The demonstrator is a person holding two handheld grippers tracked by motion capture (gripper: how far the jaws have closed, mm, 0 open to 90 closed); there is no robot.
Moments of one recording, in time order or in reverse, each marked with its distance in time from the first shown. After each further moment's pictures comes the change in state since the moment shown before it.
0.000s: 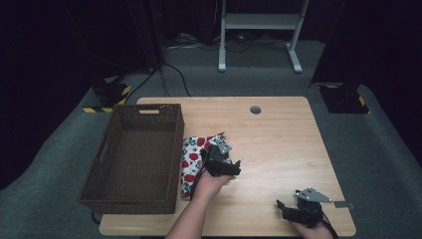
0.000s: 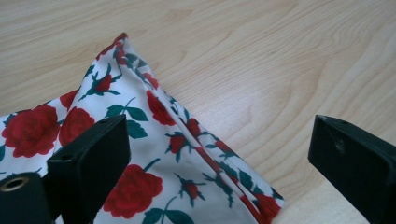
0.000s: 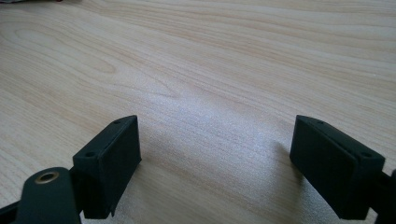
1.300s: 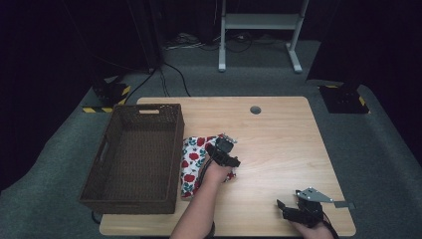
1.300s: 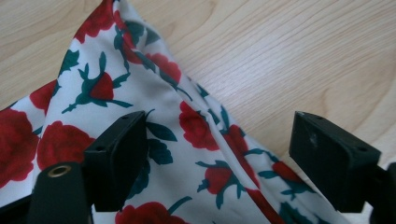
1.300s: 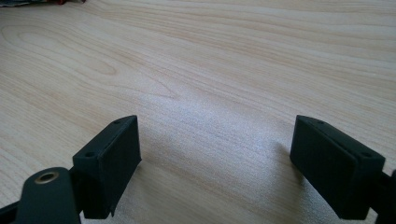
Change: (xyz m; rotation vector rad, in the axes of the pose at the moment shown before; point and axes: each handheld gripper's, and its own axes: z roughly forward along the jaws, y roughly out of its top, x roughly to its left) left arm 0.008 0.011 0.063 0.236 0.107 0.074; right arm -0.001 0.000 -0.001 -0.006 0.009 0.008
